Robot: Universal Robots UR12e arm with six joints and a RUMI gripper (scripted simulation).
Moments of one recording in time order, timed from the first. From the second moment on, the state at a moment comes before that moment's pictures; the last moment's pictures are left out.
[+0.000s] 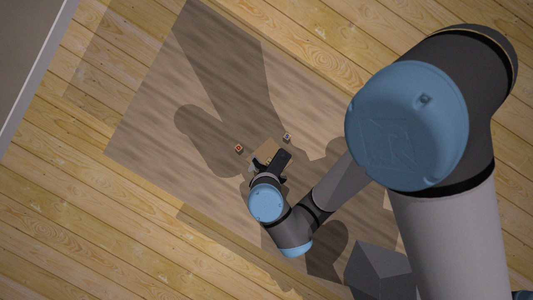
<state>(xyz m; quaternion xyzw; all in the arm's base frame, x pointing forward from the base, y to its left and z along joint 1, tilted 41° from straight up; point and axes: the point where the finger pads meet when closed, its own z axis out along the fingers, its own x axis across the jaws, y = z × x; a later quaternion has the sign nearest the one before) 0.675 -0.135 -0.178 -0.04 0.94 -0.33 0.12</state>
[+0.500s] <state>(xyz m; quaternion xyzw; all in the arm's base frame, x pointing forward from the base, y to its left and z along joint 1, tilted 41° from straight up) 0.735 -0.120 -0.177 0.01 0.94 -0.32 0.14</state>
